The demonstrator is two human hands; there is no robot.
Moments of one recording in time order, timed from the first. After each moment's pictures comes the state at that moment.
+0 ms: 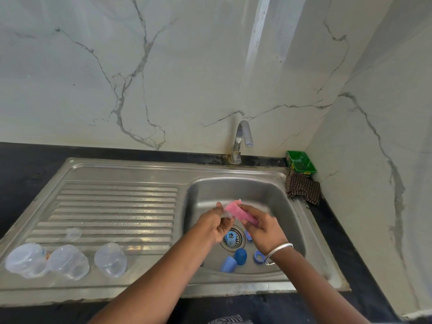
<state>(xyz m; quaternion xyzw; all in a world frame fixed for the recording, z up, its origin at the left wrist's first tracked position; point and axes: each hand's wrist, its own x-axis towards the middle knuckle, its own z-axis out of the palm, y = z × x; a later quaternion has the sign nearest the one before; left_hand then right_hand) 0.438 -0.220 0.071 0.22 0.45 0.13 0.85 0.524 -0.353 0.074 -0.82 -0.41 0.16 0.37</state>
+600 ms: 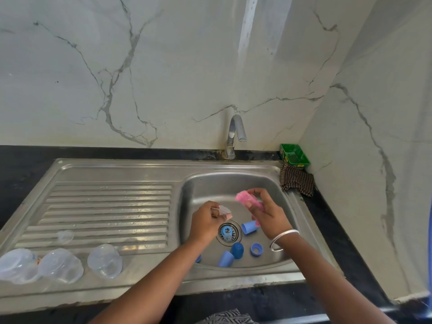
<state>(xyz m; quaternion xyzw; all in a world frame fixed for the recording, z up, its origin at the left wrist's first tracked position) 0.423 -0.216 0.026 0.73 0.36 0.17 0.56 0.539 -0.362 0.090 -0.79 -0.35 0.18 0.46</state>
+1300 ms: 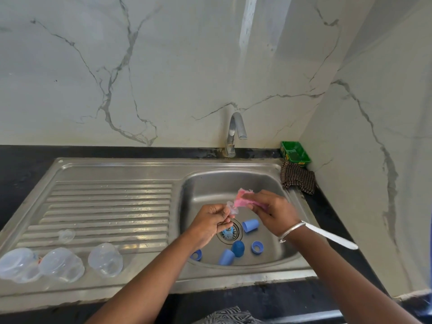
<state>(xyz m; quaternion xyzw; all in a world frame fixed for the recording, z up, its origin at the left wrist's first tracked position) 0.412 -0.220 0.048 0.53 0.24 0.09 0.81 0.569 -0.369 0.089 -0.79 -0.53 0.04 0.31</state>
